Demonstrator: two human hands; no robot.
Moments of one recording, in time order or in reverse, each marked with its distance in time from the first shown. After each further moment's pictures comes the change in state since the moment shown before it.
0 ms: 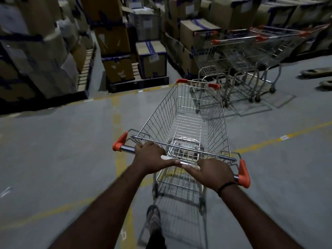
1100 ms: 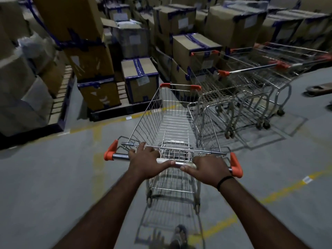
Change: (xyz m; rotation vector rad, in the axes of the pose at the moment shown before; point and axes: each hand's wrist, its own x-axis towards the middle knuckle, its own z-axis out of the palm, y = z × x) left_hand 0.516 -0.135 -0.081 -0.015 -0.028 -0.085; right_hand 0.543 0.084 -0.056 -0.078 -0.013 -0.127
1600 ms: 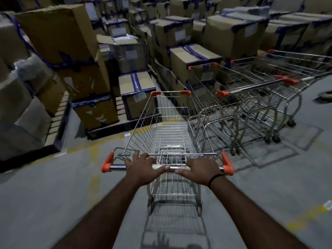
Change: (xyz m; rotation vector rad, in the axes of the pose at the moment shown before) left_hand 0.181 0.030 -0.035 -0.031 -0.082 -0.109; right_hand 0.172 0.107 -0.017 0.100 -0.102 0.028
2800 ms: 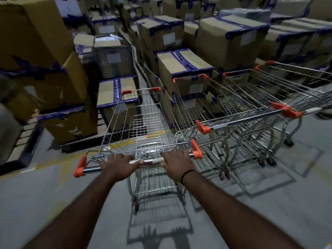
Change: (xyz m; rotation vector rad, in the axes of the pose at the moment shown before) left_hand 0.300 0.083 -0.041 -0.057 -0.039 -0.161; right_hand 0.253 0.182 -0.050 0.061 0.079 -0.094
